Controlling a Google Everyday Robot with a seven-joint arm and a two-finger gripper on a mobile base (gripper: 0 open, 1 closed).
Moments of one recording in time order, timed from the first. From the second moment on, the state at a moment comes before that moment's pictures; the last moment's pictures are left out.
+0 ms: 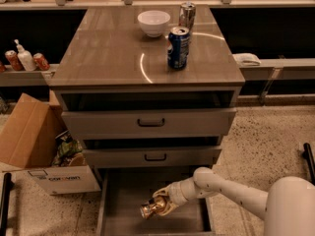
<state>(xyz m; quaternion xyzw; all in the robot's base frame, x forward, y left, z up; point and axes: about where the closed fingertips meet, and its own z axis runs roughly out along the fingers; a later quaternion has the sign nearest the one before) 0.499 -0.017 0.254 -0.77 0.47 0.24 0.35</state>
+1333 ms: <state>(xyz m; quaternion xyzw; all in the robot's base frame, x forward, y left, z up) 0.474 -0.039 0.408 -0.77 0.43 0.21 0.42</state>
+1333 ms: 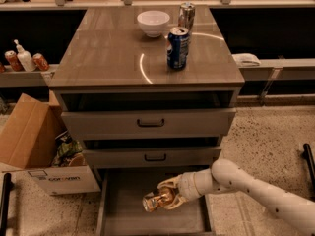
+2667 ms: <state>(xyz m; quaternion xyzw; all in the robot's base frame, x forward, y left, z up) 0.481 -0.077 0.525 -0.75 0.45 0.18 0.46</state>
